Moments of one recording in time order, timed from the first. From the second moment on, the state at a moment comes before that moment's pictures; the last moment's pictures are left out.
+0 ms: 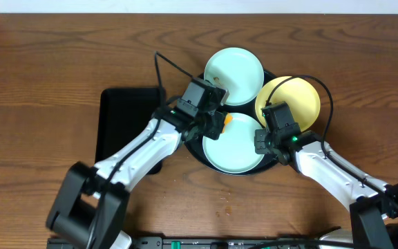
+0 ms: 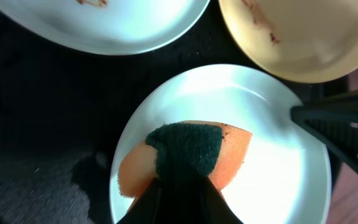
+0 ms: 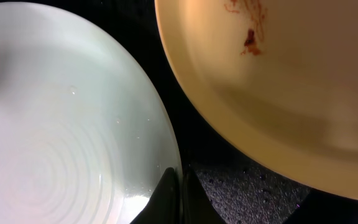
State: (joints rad) left arm -0.56 1.70 1.07 -0.37 0.27 -0.18; right arm 0.40 1.54 0.74 -0.33 0.05 0.36
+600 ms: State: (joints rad) left arm -0.56 1.84 1.07 -0.30 0.30 -0.17; right arm 0.40 1.54 0.74 -0.33 0.05 0.36
